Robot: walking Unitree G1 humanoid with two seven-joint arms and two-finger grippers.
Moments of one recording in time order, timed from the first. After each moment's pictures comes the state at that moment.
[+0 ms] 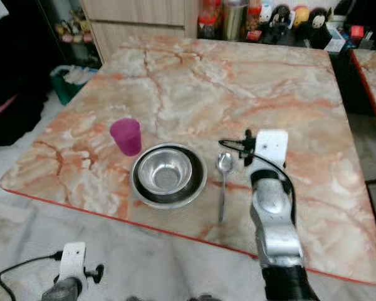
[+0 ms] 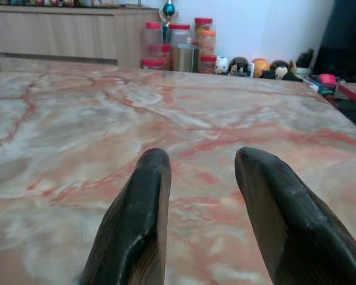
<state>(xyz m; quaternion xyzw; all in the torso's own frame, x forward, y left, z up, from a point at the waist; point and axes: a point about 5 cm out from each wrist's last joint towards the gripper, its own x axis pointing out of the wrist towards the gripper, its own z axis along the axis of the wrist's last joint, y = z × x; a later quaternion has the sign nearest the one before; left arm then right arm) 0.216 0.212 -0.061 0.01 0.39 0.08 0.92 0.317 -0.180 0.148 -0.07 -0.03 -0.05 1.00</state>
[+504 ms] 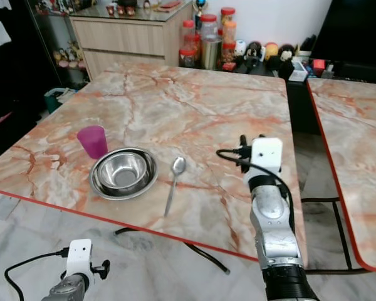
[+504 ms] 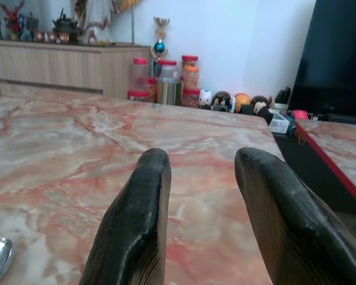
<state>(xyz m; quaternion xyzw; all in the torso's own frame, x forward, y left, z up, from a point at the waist) 0.227 0.196 -0.058 0.00 0.38 0.08 0.92 0.318 -0.187 0.137 -0.08 -0.04 -0.03 1.00</state>
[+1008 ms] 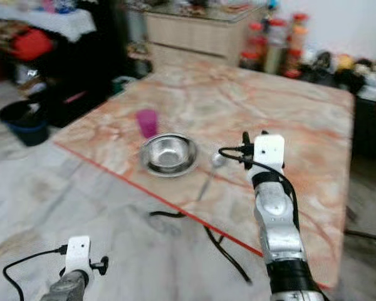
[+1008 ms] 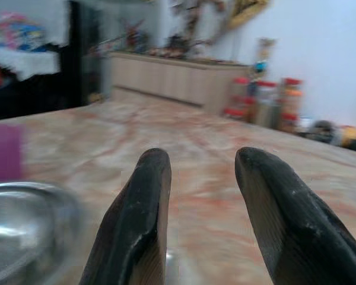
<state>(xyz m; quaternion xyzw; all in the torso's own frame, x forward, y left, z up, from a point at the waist) 0.234 0.199 -0.052 0.00 0.37 0.09 0.93 0.326 -0.194 0.144 -0.09 -0.05 -0.04 0.99</state>
